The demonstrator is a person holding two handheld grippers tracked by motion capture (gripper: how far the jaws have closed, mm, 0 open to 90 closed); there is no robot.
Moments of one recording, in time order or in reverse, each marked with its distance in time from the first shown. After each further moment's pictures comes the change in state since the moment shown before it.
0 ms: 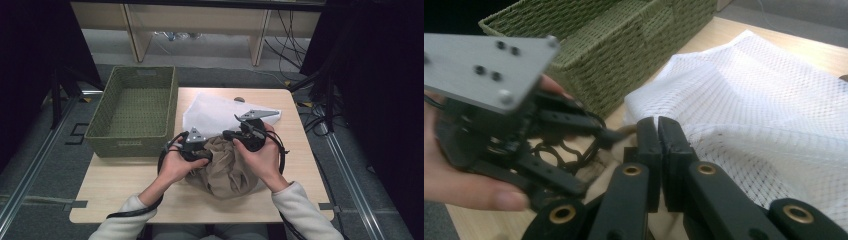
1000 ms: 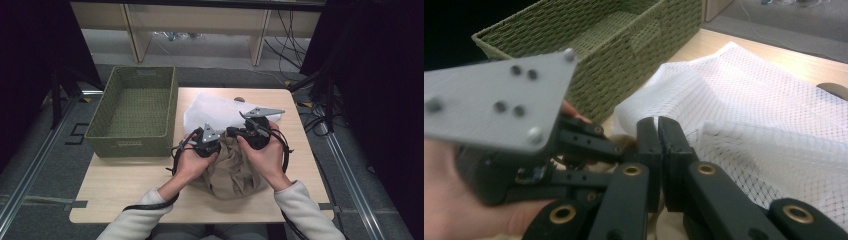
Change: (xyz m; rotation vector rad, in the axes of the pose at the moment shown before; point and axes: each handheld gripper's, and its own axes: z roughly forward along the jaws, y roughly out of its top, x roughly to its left) left arm -0.014 0.022 0.020 -0.058 0.113 0.094; right arm -0.005 0.003 -0.009 -0.037 -0.018 0.012
